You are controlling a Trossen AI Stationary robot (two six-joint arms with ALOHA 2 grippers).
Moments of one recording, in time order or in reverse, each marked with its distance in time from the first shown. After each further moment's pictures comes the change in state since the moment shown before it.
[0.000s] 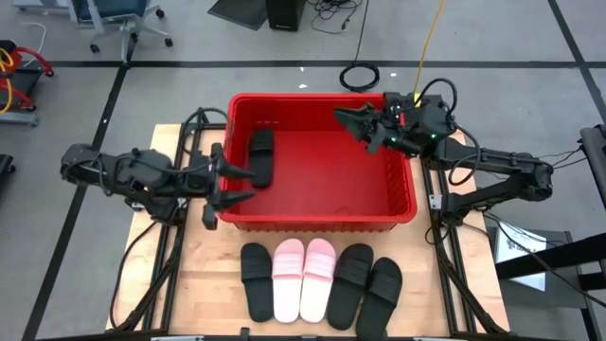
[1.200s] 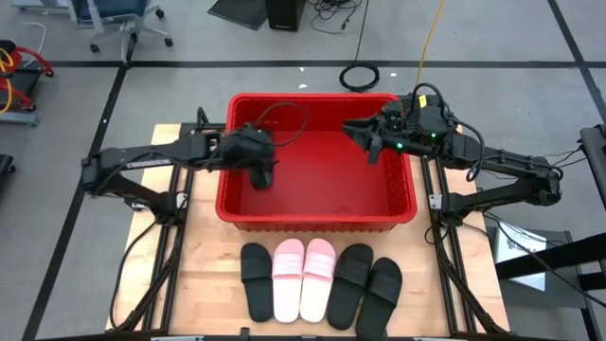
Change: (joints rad) left arm 0.520 0.317 0.000 -0.375 0.073 0.175; right arm -0.020 -0.109 0.000 -0.455 0.047 -0.214
